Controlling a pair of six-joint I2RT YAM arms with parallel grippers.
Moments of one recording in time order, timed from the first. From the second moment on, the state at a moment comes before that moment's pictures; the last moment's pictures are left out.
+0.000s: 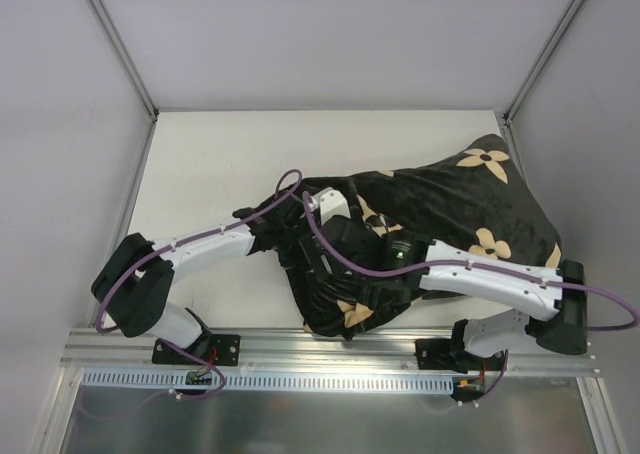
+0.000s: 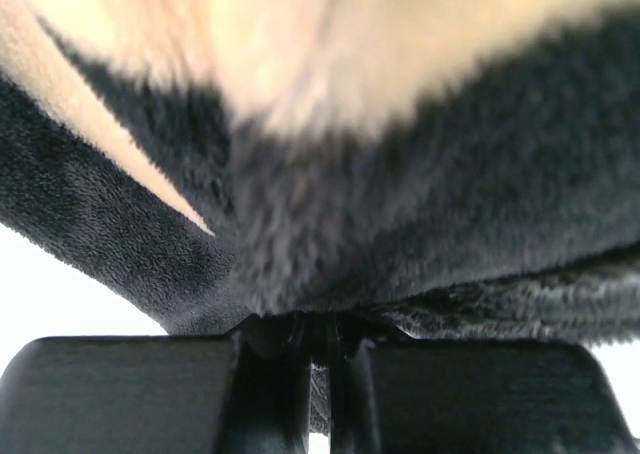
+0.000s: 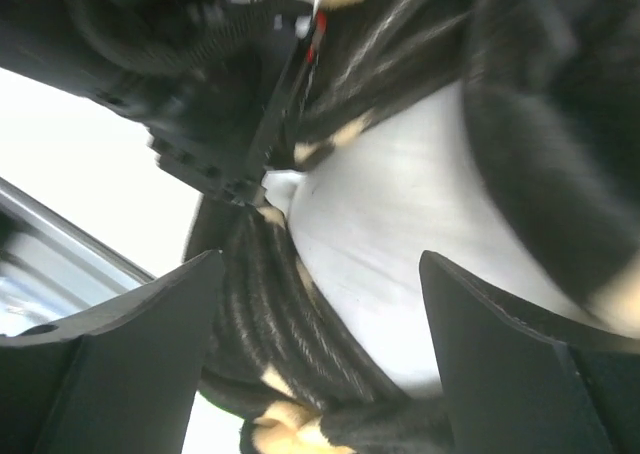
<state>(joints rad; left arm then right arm) -0.75 1.48 0.88 -0.50 0.24 -0.97 1.28 1.32 1.24 -0.72 0.51 0.45</state>
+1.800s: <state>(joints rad) -0.77 0.91 0.62 -0.31 0.26 -1.04 0.88 1.69 1.44 -0.80 0.43 0.65</state>
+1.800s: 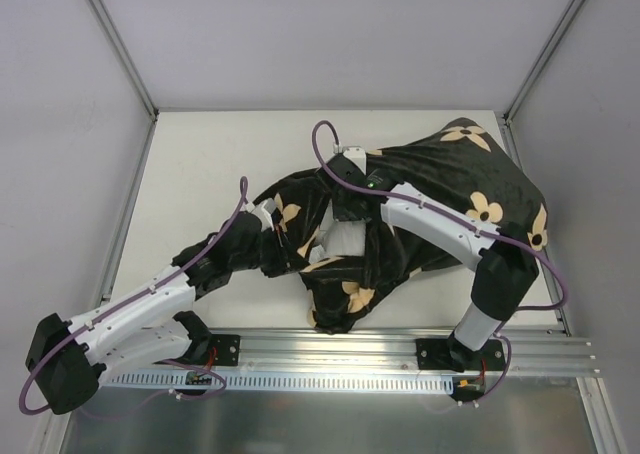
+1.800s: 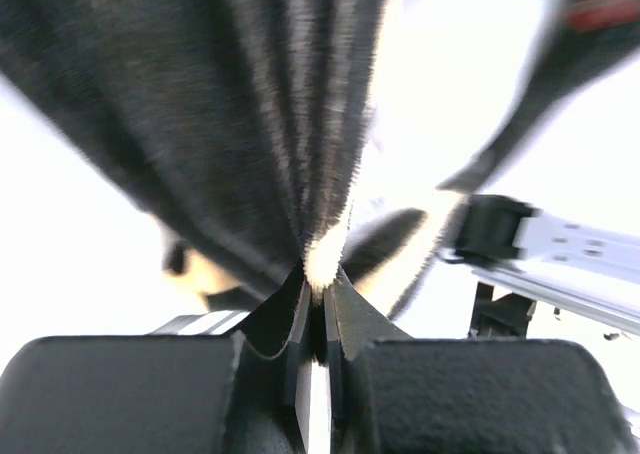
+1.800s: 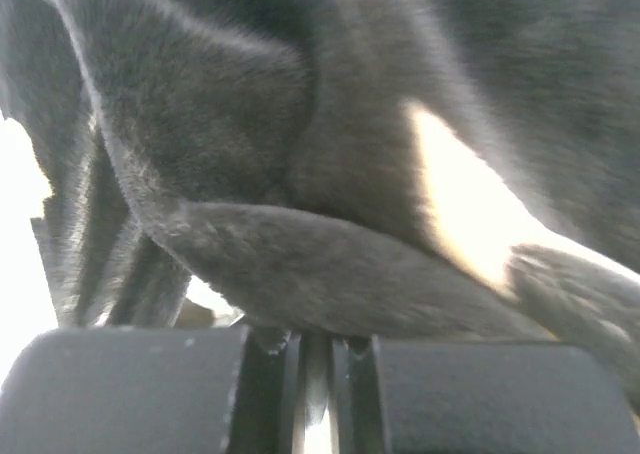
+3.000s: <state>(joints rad) -0.77 1.55 0.91 -0.24 0.25 -0.98 0.57 1.19 1.38 -0.85 0.15 0.72</state>
